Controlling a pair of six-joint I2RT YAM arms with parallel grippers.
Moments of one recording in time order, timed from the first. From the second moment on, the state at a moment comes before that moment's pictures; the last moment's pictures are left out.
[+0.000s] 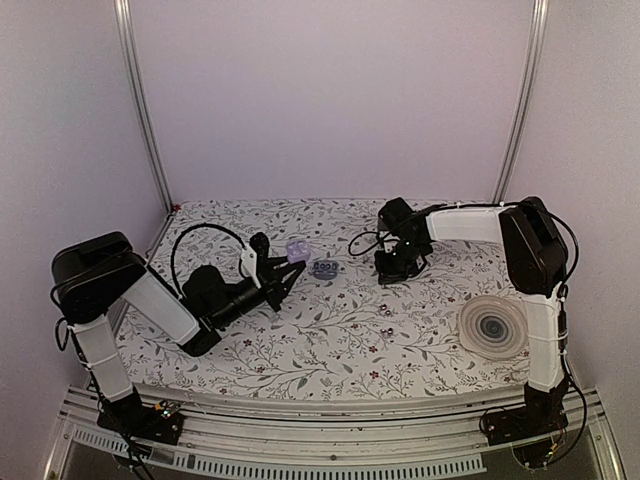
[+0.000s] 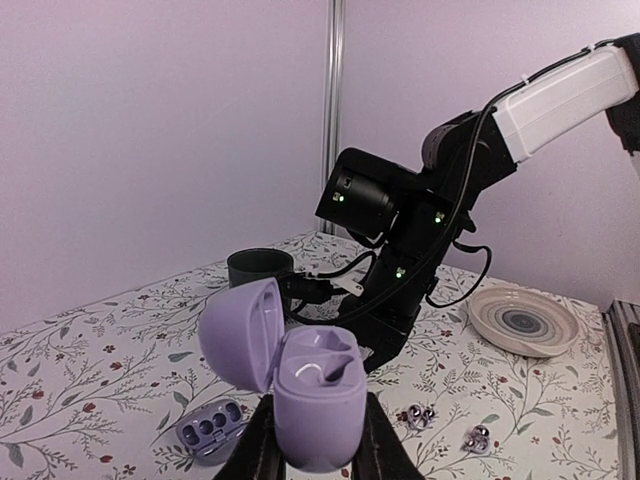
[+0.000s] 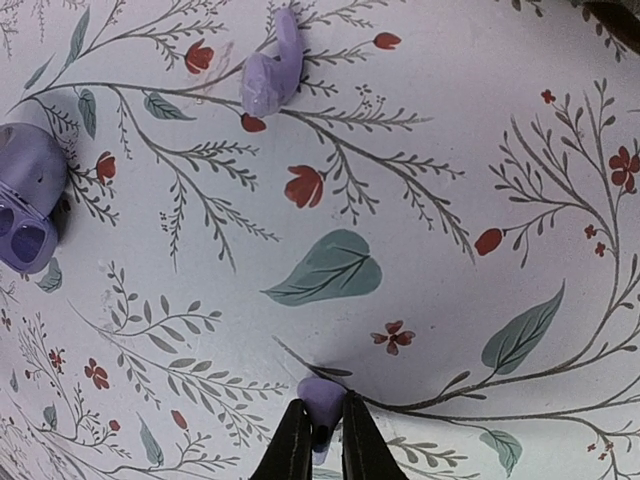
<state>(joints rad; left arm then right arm) -0.78 1.83 0.51 1.48 0.10 -0.07 0.57 2.17 1.60 -0.64 -0.09 0.38</state>
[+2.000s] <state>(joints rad) -0.79 1.93 0.85 1.45 0.28 -0.62 0.85 1.50 1.14 0.13 0.00 0.44</state>
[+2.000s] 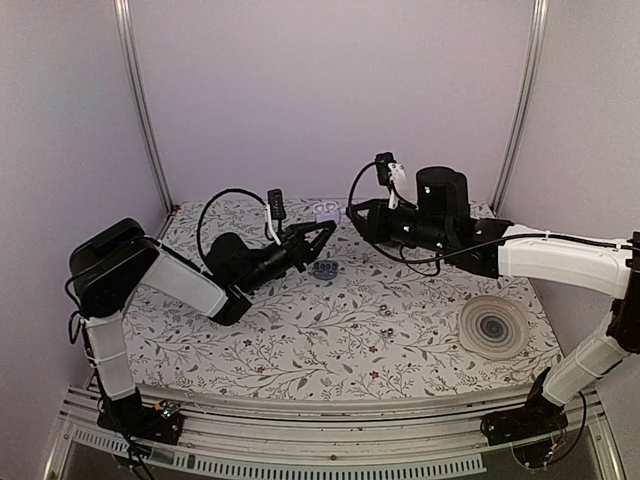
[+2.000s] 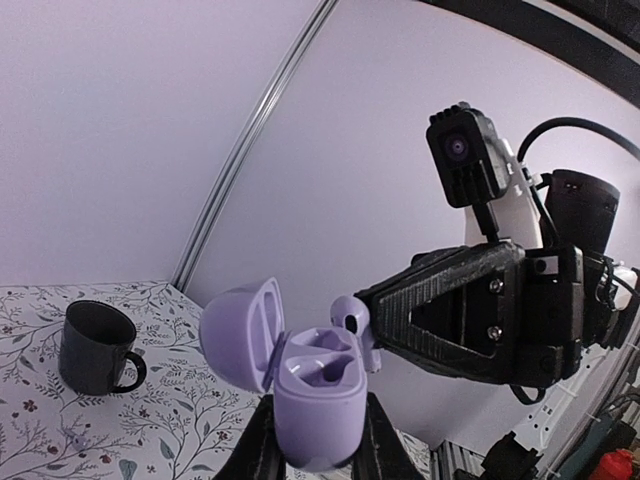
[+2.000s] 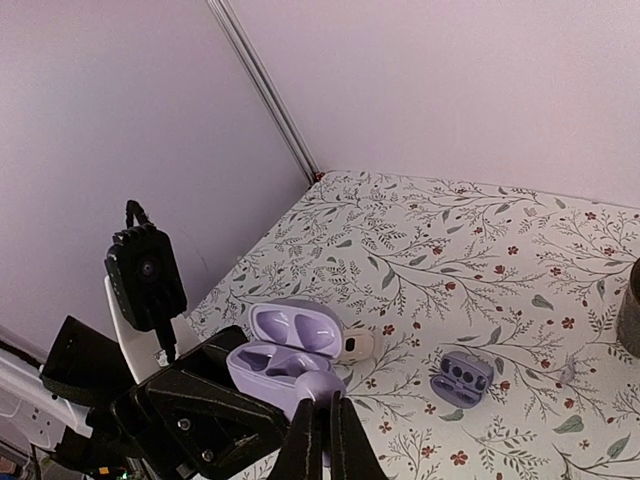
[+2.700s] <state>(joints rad) -0.82 1.93 0.91 1.40 0.40 -0.62 0.87 1.45 1.14 0.21 0.02 0.36</state>
